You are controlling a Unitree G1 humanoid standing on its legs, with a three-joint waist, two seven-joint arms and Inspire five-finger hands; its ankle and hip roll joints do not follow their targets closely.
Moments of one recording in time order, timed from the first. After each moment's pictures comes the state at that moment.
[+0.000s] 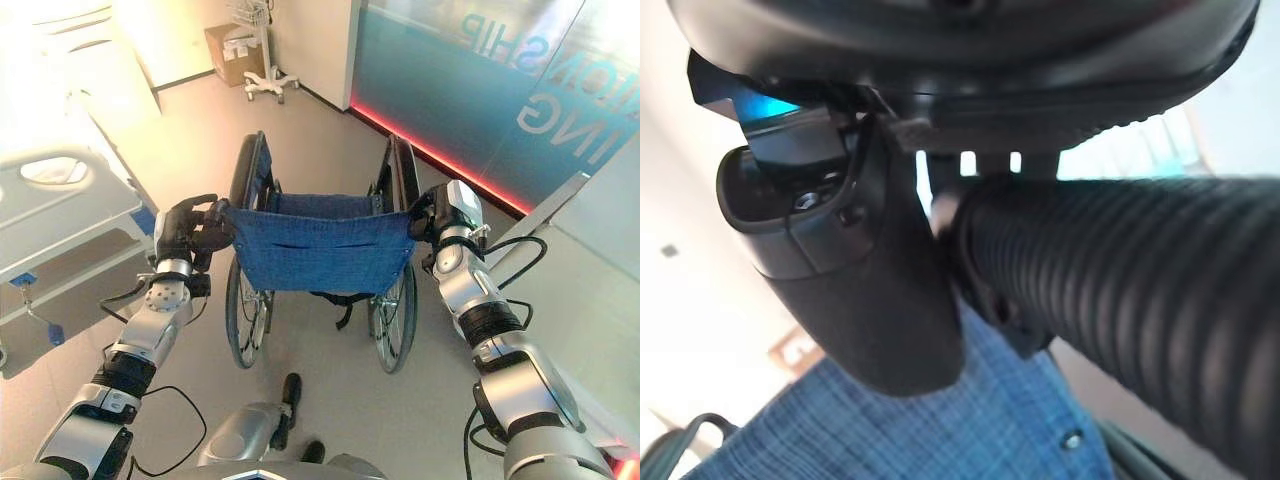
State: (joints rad) left arm -0.39 0.38 -0.18 0.36 -0.26 0.07 0.39; right arm -0.72 -0.61 0.42 0.66 -0.15 0.30 -0.20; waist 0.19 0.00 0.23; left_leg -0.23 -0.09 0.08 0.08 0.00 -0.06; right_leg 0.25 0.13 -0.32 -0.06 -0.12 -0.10
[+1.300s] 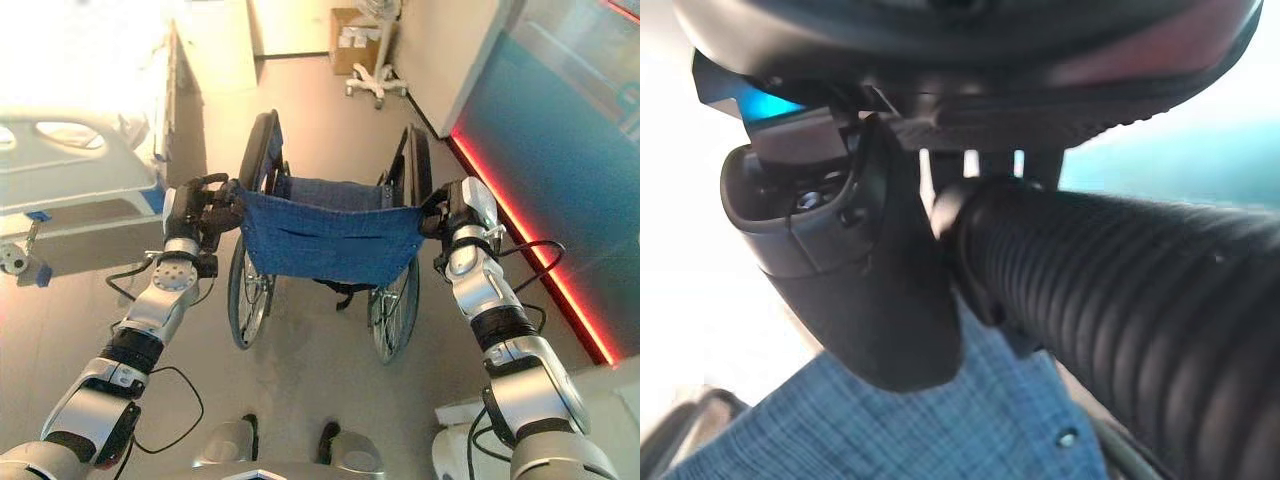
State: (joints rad) left arm -0.49 0.38 -0.25 0.45 -0.25 0.06 0.38; right arm -0.64 -0.63 0.36 0.65 -0.16 0.23 -0.21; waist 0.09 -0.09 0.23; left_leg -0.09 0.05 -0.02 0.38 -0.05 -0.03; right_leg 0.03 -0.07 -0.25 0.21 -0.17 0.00
